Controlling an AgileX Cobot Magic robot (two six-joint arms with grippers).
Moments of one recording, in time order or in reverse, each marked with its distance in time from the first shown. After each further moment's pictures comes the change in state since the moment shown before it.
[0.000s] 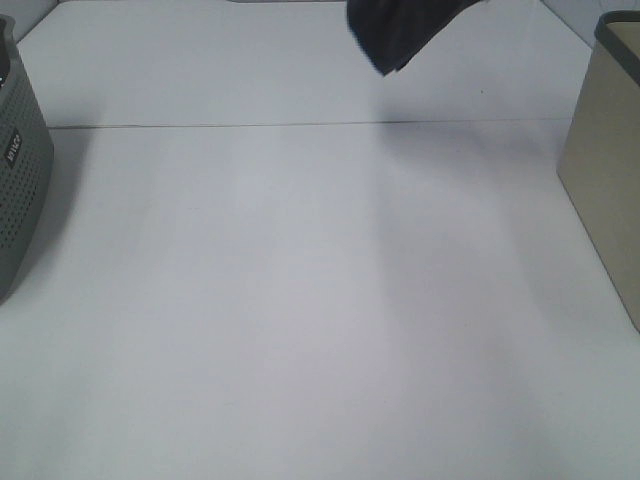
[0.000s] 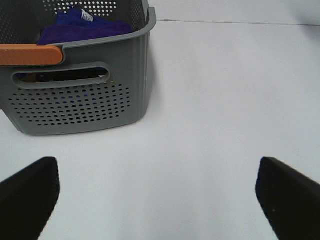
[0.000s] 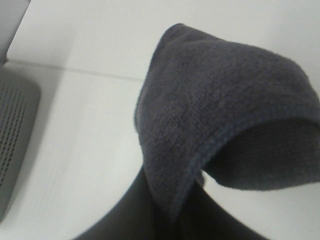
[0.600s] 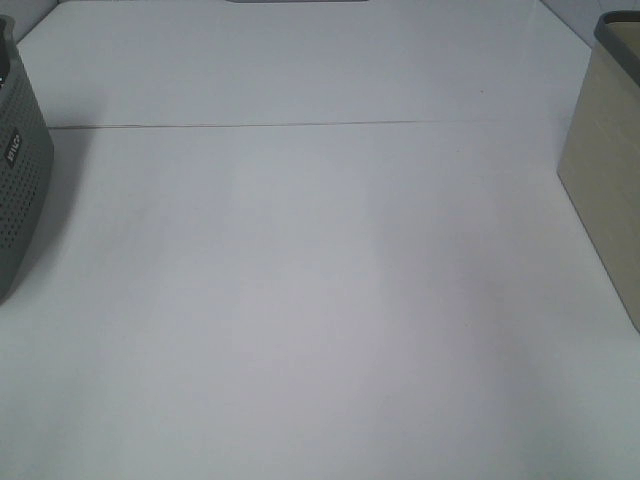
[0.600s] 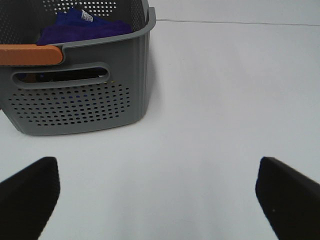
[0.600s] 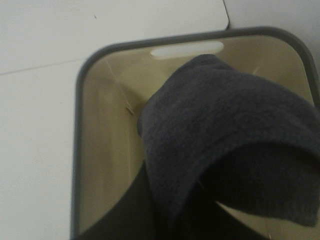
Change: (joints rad) left arm 0.000 0.000 0.000 0.000 0.000 0.000; right arm -0.435 -0.454 0.507 -0.328 0.020 -0.091
